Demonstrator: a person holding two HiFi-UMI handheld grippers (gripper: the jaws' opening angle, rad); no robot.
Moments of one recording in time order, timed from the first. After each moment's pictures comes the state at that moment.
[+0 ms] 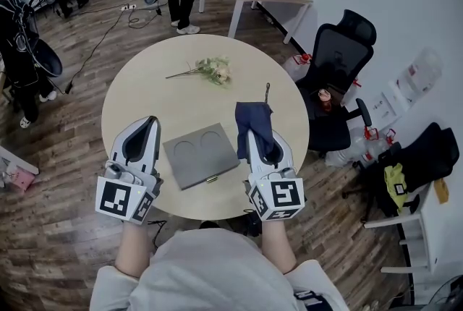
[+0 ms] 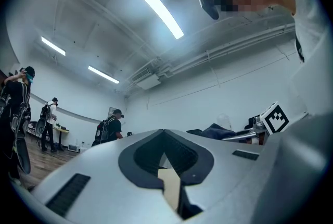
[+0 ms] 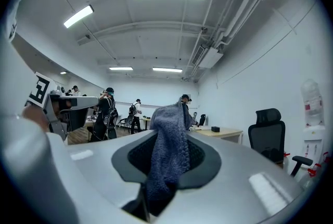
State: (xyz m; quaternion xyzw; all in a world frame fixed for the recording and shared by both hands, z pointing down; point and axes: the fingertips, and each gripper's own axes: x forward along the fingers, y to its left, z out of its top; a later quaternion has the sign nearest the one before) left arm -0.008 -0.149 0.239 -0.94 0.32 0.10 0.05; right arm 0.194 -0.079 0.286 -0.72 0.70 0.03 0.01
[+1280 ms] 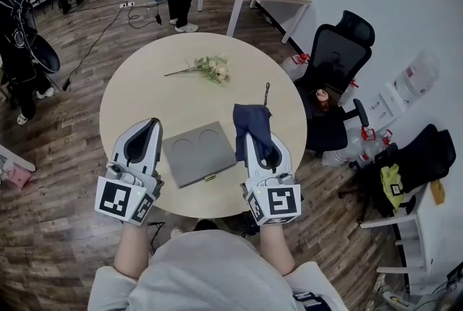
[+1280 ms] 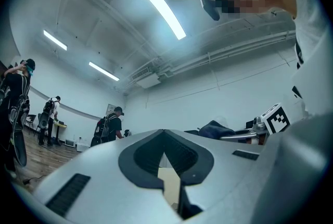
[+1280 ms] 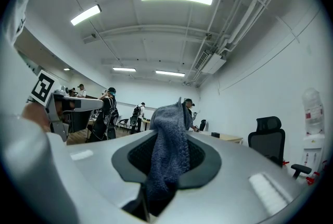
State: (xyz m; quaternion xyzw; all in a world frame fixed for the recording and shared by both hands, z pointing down) left arm -0.009 -0.138 0.247 -0.95 0.31 0.10 0.03; right arm 0.179 -0.064 0.279 -0.72 0.70 0.07 0.01
